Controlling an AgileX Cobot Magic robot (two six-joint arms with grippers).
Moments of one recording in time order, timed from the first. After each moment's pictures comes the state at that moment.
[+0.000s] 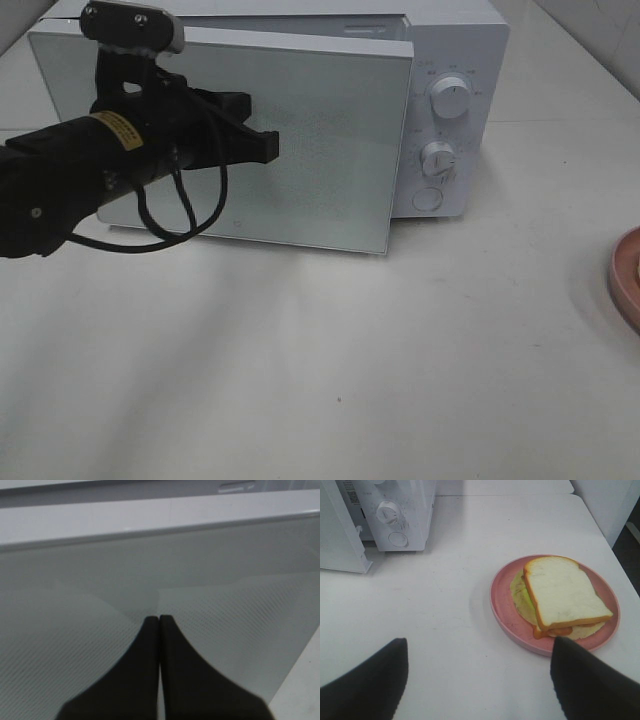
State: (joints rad) left arm -0.63 1.78 -0.81 -0.11 -0.68 0.00; right arm 0.00 0.00 -0.50 -0.05 1.00 0.04
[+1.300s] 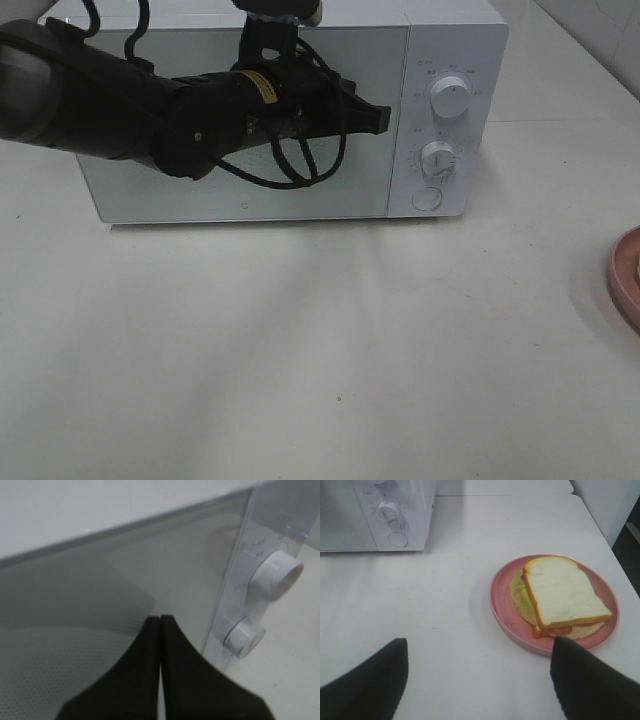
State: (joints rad) left arm -0.70 2.03 -1.25 -0.10 -0.40 0.00; right arm 0.00 0.00 -0.50 -0.05 1.00 0.04
